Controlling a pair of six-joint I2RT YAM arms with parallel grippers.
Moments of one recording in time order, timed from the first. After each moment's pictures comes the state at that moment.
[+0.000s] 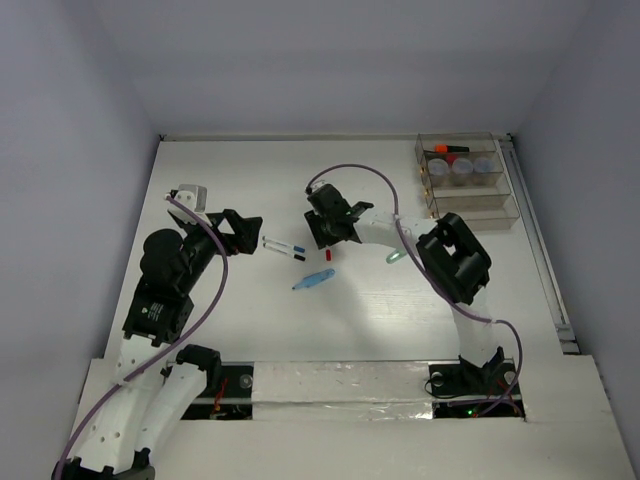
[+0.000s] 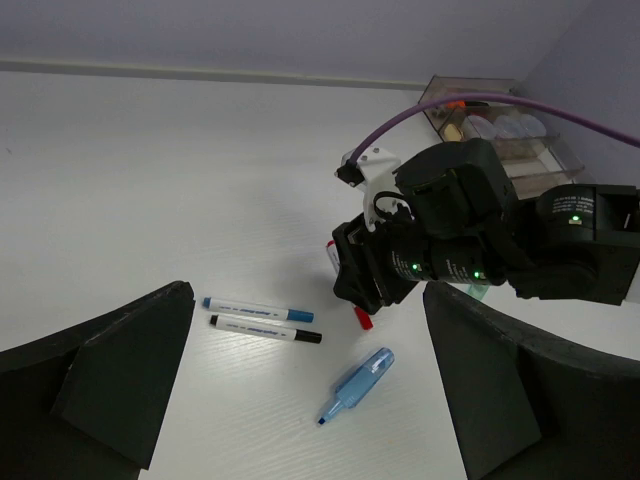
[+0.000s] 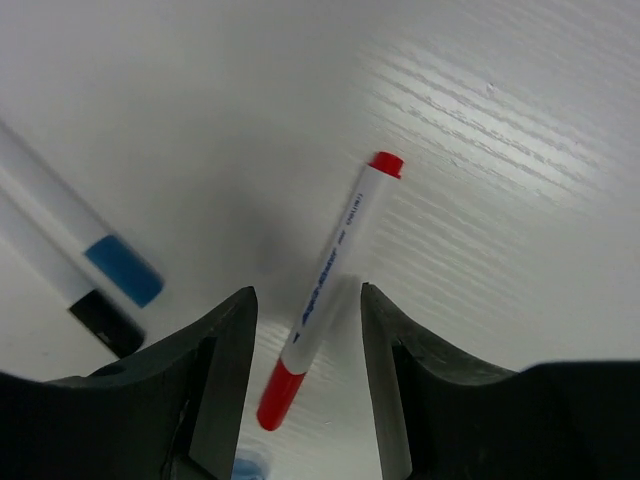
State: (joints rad) left arm -0.26 0.60 0.76 -0.26 0.12 -0.31; right arm 0.77 2.08 1.51 -0.32 0.18 0.24
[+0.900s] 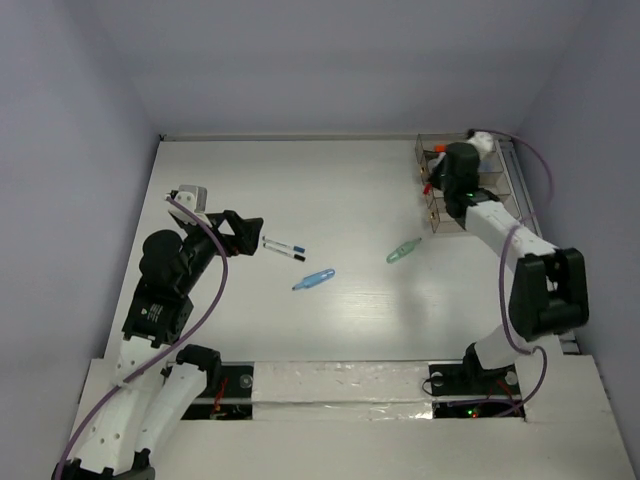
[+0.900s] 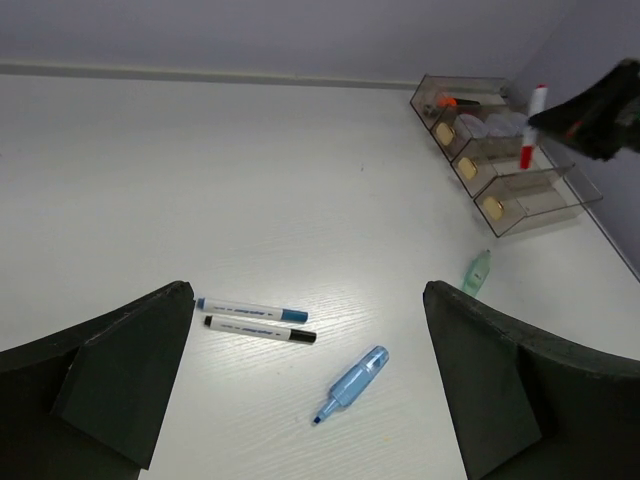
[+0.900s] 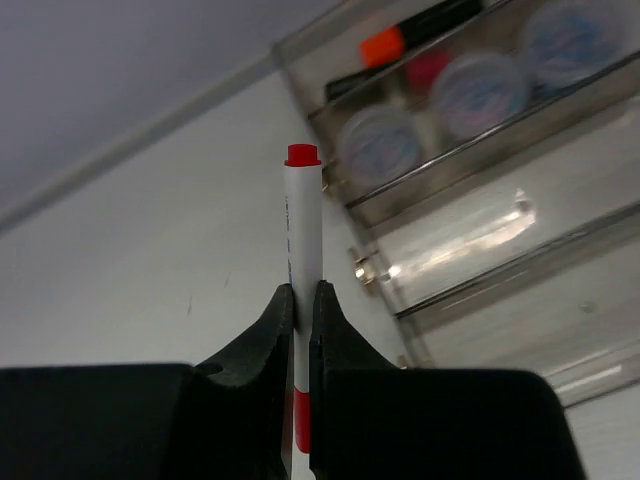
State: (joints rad) left arm -0.26 0.59 0.76 -0.26 0.14 -0.31; right arm 0.22 1.61 1.15 0.01 0.30 0.52
